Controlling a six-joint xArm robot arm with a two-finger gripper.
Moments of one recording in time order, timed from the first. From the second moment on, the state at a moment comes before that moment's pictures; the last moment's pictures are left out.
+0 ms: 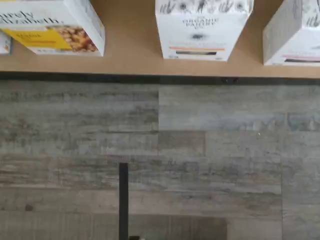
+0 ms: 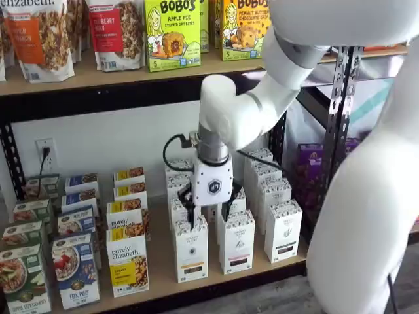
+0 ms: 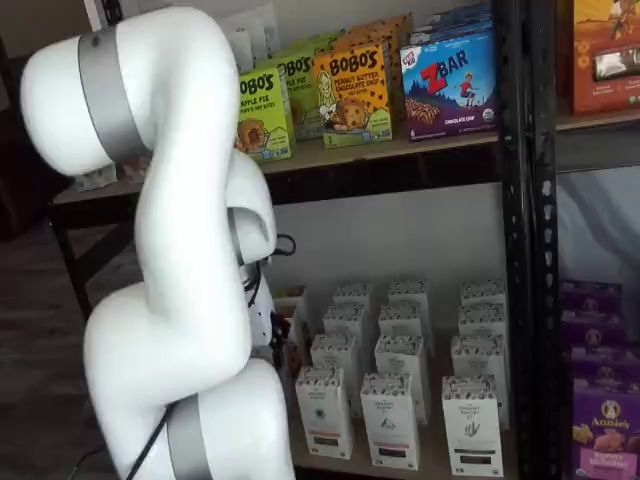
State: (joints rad) arm 0.46 -0.13 -0.50 0.00 0.53 0.46
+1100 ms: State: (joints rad) arm 0.39 0.29 -0.65 0.19 0.27 0.21
